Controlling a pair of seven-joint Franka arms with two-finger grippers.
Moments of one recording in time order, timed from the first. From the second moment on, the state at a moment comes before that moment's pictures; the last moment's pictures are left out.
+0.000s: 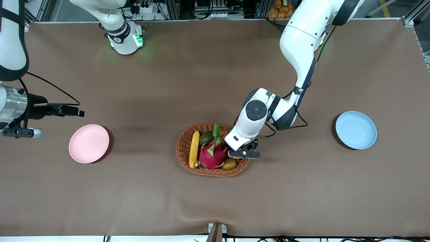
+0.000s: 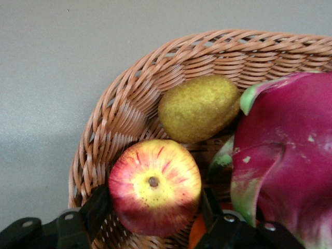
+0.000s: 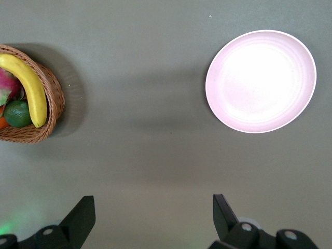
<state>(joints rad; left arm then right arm) -0.61 0.81 0.02 -1.44 -0.02 2.43 -0.51 -0.06 0.22 -0.03 -1.59 0.25 1.59 -0.03</state>
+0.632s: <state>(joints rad) -0.60 0.77 0.02 -1.41 -0.02 2.39 -0.51 -0.06 0.22 -0.03 -1.59 0.25 1.59 -0.03</state>
